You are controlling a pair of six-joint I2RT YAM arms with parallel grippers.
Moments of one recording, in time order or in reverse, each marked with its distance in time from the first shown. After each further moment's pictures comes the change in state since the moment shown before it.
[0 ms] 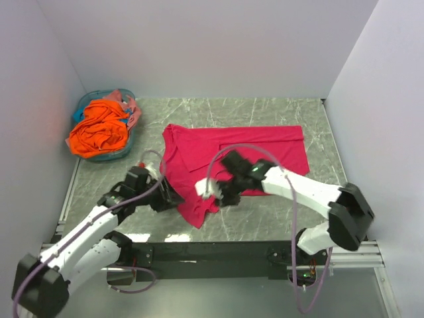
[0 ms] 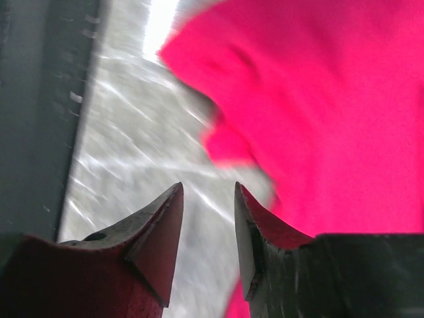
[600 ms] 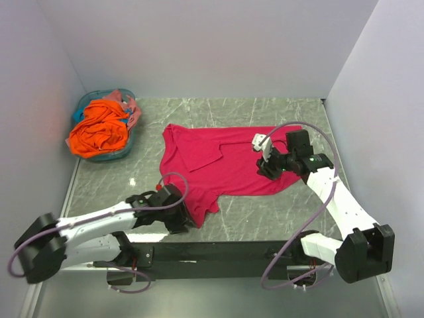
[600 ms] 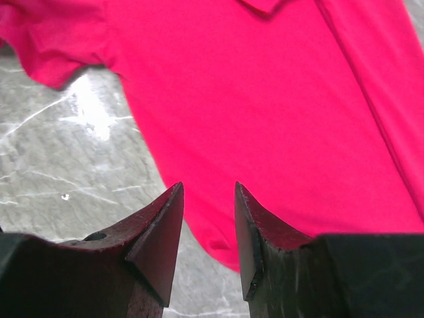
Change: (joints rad) left arm -0.516 0.203 -0.002 -0.036 -0.257 -0.418; right arm -0.666 -0.316 -0.092 0.022 -0.074 0.164
